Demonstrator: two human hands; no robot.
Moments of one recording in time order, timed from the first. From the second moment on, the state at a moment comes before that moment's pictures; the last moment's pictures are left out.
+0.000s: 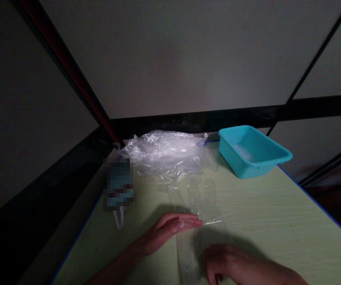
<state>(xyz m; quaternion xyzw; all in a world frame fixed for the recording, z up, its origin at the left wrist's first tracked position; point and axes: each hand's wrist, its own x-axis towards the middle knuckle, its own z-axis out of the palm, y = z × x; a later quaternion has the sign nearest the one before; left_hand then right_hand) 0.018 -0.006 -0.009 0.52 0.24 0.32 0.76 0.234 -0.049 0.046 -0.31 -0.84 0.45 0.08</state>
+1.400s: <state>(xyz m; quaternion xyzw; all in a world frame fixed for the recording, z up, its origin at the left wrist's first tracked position) 0.019 0.016 -0.012 0.23 0.24 0.34 0.88 0.252 0.028 0.008 -0.45 -0.65 0.56 0.27</state>
